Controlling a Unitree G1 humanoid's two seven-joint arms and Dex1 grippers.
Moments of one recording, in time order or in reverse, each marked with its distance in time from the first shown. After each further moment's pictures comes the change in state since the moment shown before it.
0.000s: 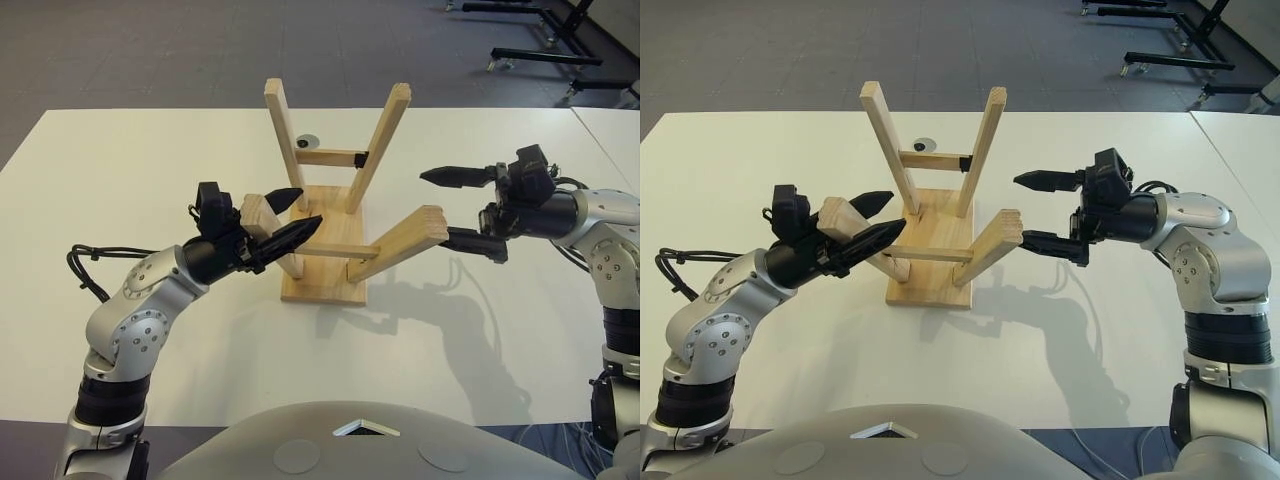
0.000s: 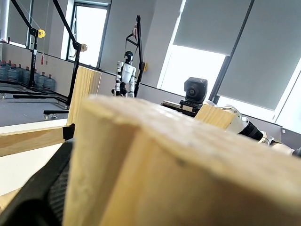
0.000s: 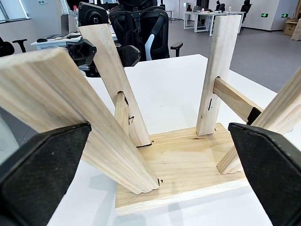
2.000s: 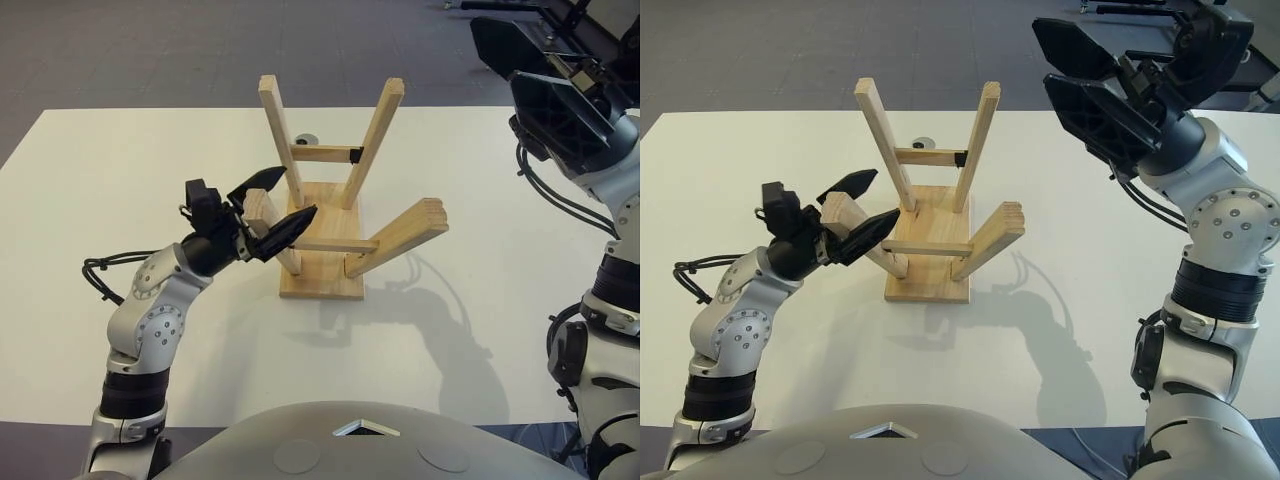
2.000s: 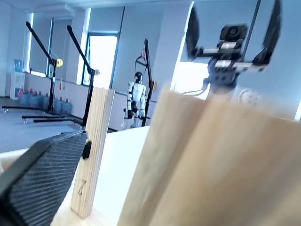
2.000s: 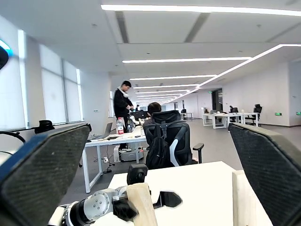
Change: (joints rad) left arm 0.017 -0.110 0.048 0.060 0.095 -0.202 -0.079; right arm -0.278 0.124 -0.186 0.049 0.564 0.199 -0.266
